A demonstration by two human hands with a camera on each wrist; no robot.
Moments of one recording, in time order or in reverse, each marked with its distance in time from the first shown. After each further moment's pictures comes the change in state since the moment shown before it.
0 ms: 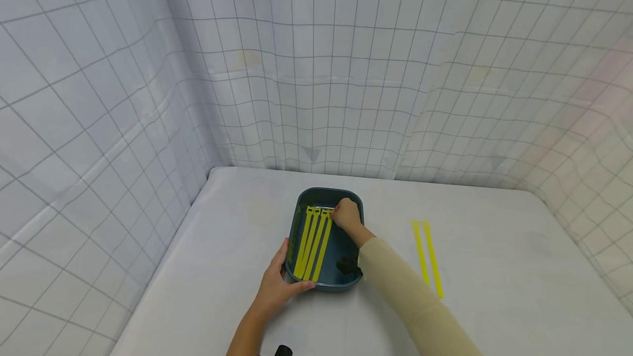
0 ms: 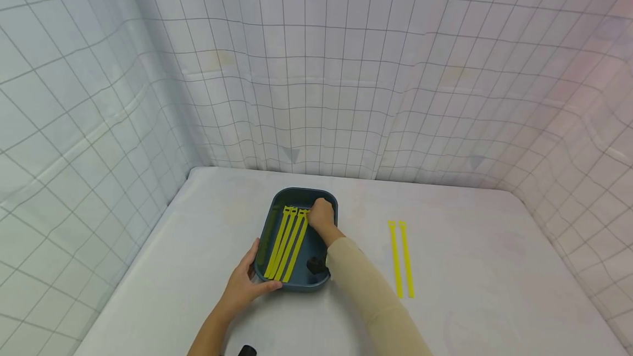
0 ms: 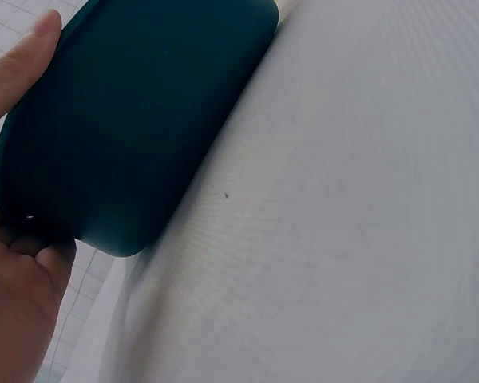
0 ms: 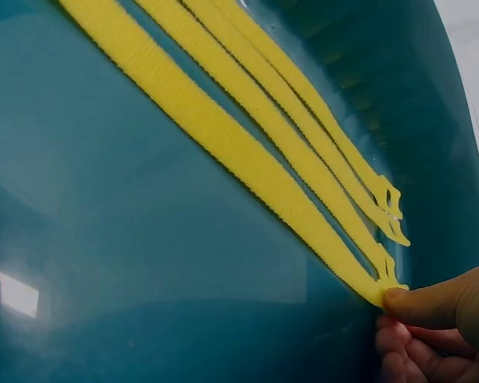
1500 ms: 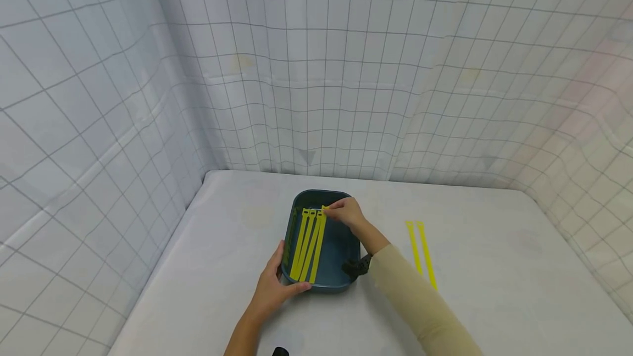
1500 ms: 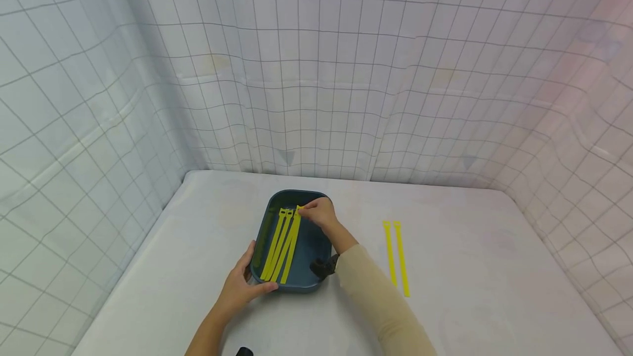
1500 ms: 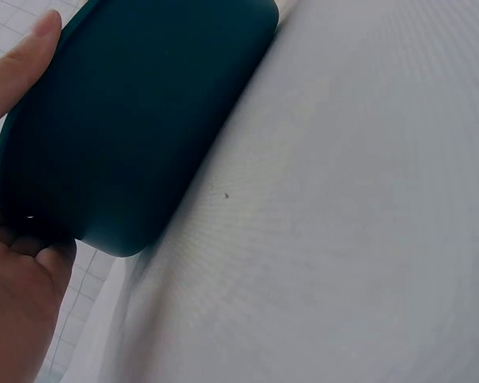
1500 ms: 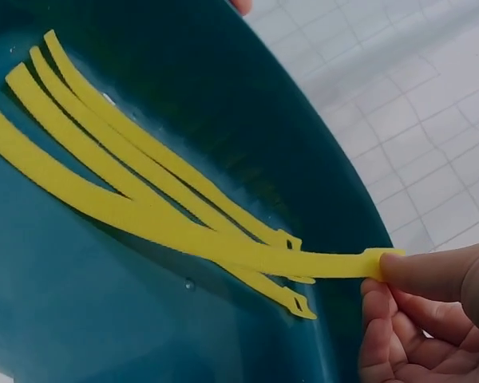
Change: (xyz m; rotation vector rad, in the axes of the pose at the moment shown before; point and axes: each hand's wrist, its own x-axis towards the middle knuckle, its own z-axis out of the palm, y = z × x) left_hand -0.001 0.001 0.001 -0.026 -0.008 0.030; right_hand -0.015 -0.007 -0.035 0.448 -0.147 0.131
